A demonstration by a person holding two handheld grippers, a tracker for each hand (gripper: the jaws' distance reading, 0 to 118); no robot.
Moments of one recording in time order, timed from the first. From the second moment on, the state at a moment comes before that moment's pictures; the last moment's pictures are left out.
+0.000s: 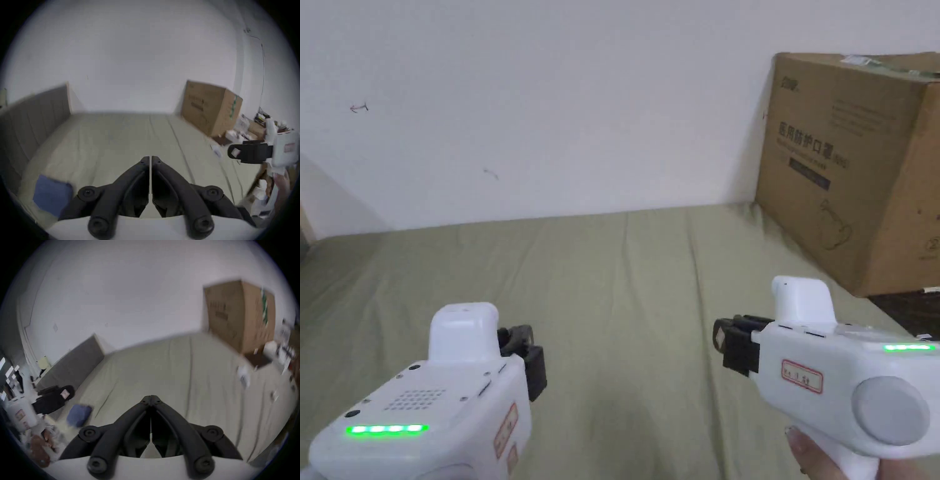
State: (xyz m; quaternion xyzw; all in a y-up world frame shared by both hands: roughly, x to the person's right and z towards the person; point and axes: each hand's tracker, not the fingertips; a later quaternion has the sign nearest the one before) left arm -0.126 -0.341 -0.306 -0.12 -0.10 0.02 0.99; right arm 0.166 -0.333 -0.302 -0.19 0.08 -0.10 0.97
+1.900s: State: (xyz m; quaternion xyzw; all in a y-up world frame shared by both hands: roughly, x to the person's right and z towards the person) left arm -0.134 -0.307 -0.257 0.01 0.01 0.02 1.00; right arm 0.134 -0.324 -0.251 0.00 -0.04 0.02 1.00
